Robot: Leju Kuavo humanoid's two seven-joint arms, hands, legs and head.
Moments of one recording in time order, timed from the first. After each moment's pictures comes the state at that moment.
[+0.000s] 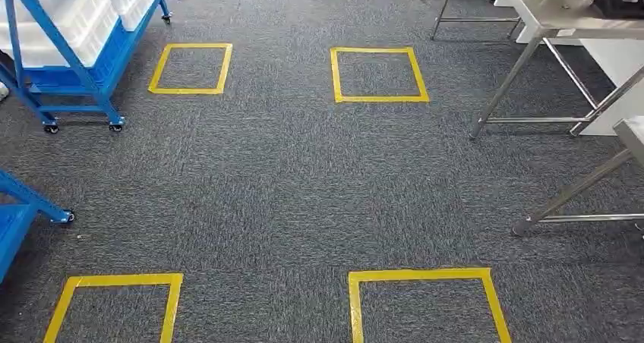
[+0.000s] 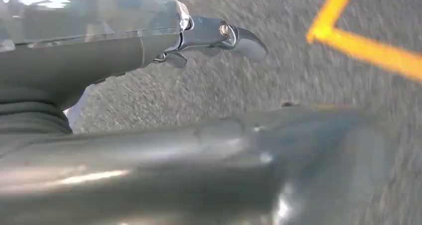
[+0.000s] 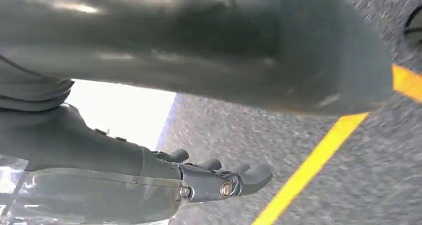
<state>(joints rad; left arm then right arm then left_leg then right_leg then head) -0.08 -0.21 1.42 -0.19 -1.02 0.42 -0.35 -0.08 0.06 -0.35 -0.20 0.95 -0.11 0.12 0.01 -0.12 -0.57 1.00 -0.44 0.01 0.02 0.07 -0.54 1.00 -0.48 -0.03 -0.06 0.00</state>
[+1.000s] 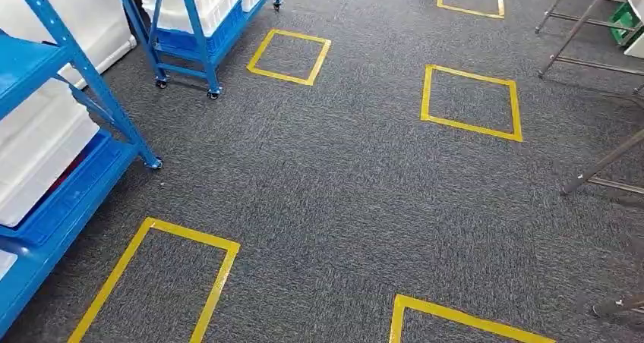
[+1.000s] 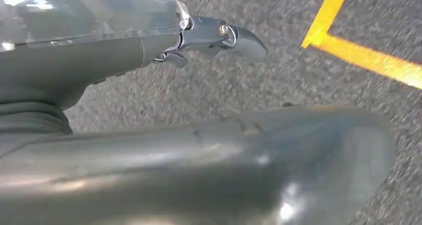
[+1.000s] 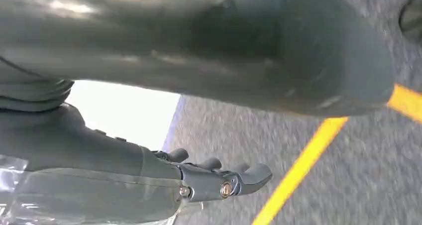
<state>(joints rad) -0.06 -0.17 1.27 -0.19 -1.14 0.29 -0.39 -0.03 0.04 -0.55 -0.20 0.85 -0.14 0.11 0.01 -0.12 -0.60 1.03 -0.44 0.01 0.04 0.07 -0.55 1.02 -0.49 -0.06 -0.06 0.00</state>
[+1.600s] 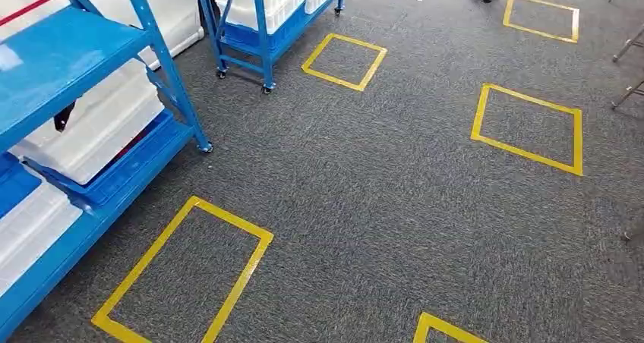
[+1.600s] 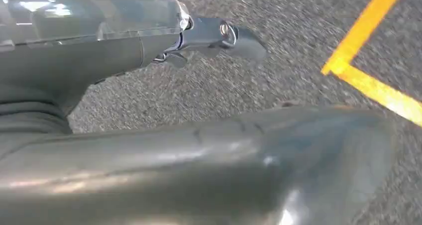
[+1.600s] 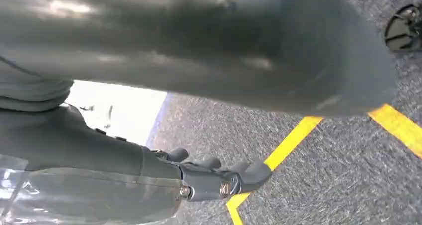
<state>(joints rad) -0.06 -0.12 1.26 -0.19 -1.15 0.25 -0.41 -0.03 0.05 -0.57 -0.19 0.84 -0.14 0.09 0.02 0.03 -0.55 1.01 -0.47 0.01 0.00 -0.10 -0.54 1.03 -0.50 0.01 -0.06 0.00</state>
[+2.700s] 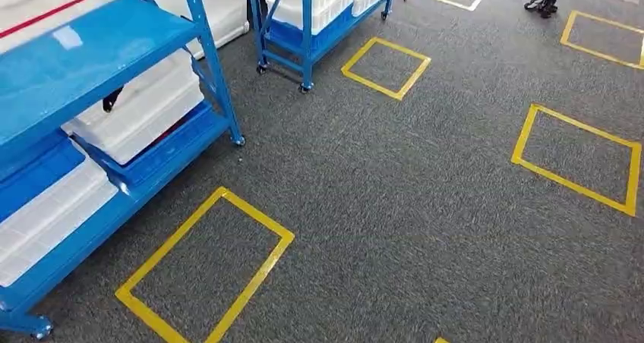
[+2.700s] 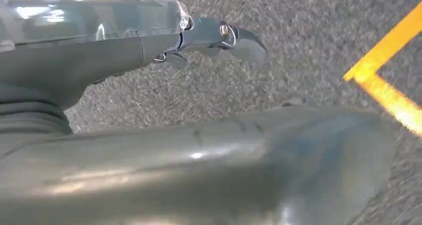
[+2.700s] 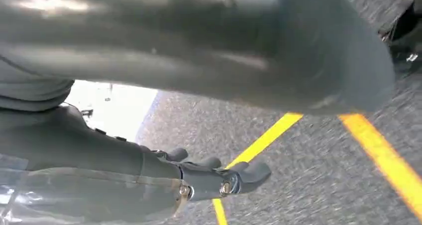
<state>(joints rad) -0.05 -0.12 1.26 -0.19 -1.14 0.21 -0.41 -0.03 0.07 -0.59 -0.19 0.84 -0.11 0.07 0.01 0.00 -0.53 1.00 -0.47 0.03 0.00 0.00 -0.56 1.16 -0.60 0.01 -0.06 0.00</state>
